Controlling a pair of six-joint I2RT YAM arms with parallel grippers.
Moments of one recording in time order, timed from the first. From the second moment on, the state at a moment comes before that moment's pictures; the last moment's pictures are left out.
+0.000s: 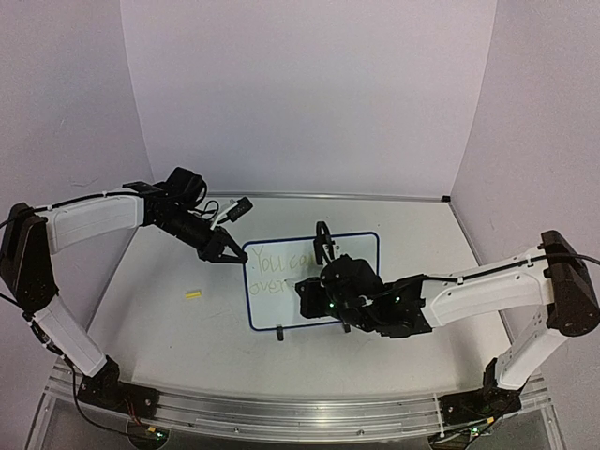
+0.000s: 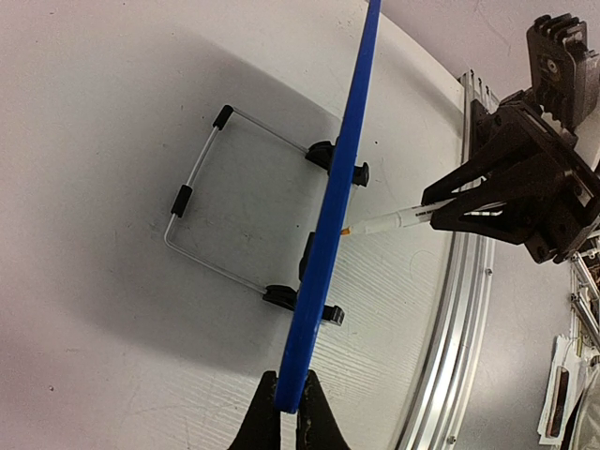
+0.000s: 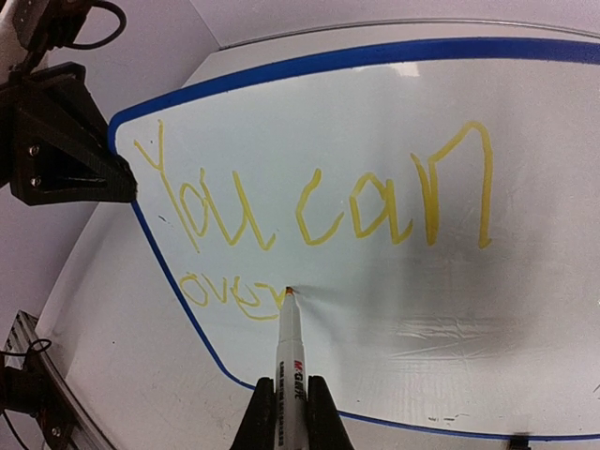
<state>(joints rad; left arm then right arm) -0.51 1.58 1.22 -0.64 0.74 0.26 1.20 1.62 0.96 0.11 0.45 0.72</state>
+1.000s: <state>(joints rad) -0.51 1.58 1.22 -0.64 0.74 0.26 1.13 1.43 0.84 0.11 0.28 0.63</state>
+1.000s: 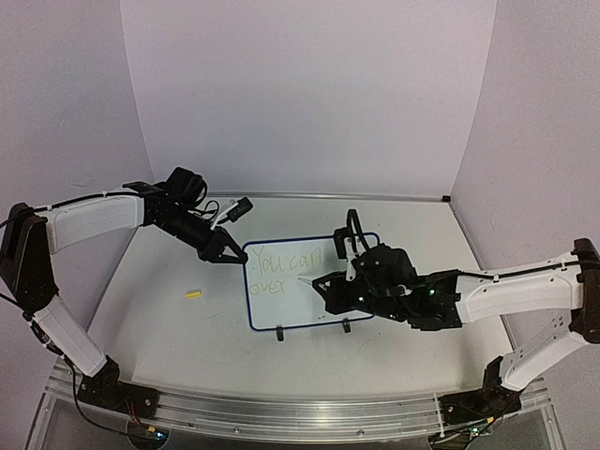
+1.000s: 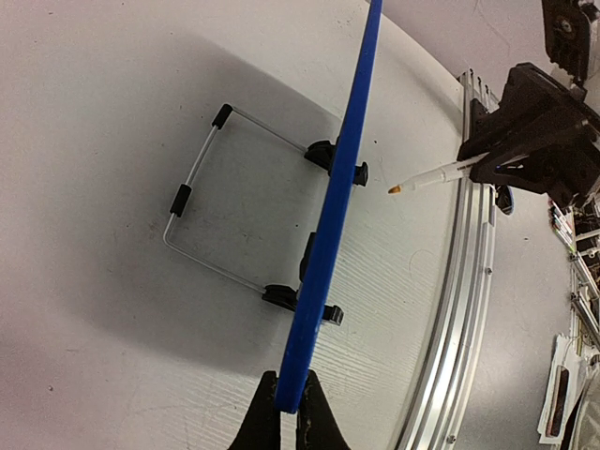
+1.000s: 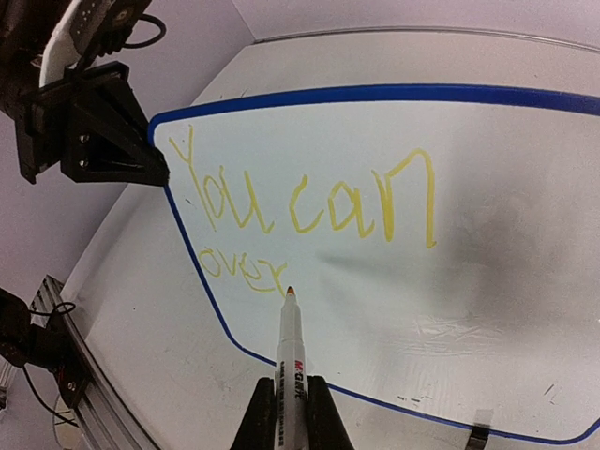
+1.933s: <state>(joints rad) -0.51 1.58 1.22 -0.64 0.74 0.26 1.11 1.54 0.86 0.16 0.25 0.66</state>
